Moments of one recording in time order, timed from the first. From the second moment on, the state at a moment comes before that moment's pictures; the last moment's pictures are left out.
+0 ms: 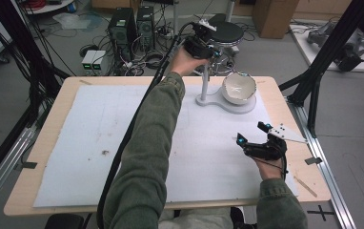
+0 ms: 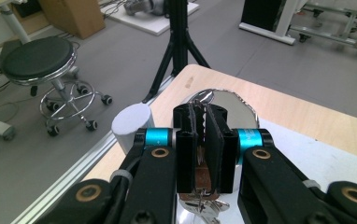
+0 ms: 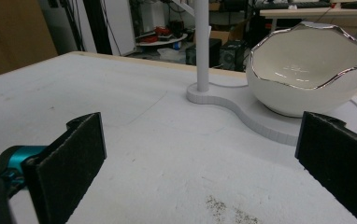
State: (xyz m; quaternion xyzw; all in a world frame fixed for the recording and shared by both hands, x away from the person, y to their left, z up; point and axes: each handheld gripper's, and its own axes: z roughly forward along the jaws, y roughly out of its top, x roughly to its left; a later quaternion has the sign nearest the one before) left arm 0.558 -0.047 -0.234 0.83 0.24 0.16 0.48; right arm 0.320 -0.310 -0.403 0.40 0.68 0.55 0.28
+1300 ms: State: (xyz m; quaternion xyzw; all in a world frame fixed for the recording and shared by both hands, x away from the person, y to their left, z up) left arm 0.522 -0.025 -0.241 0.84 0.25 0.14 0.45; right arm 0.321 -0.308 -0.404 0.40 0.68 0.55 0.28
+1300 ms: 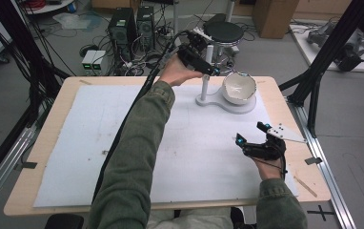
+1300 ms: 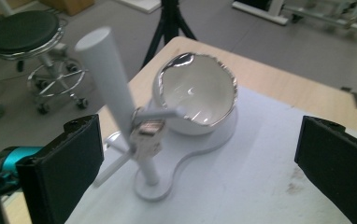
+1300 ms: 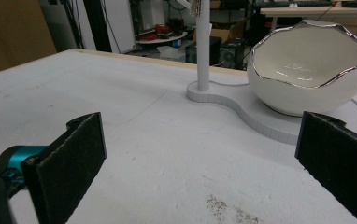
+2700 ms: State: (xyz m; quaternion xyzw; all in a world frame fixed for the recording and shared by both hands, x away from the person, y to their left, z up) left arm 0.477 0.089 -0.269 0.81 0.32 0.17 0.46; right arm 0.325 -0.302 -0.405 0.40 0.69 0.54 0.28
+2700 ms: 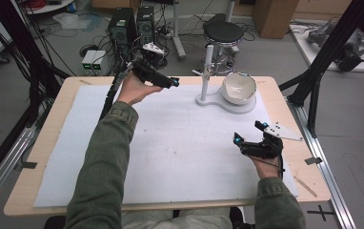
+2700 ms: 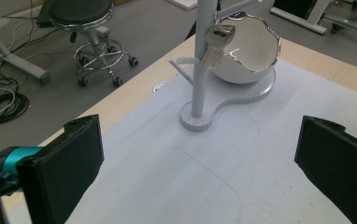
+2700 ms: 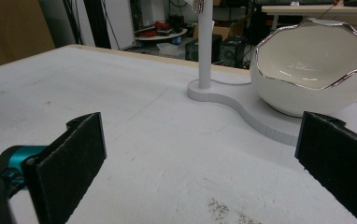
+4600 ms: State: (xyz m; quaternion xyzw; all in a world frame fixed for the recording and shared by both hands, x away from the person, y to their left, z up) left arm 0.398 0.219 -0.309 0.74 0.41 0.22 0.48; right arm 0.329 -0.300 -0.406 0.40 0.69 0.53 0.28
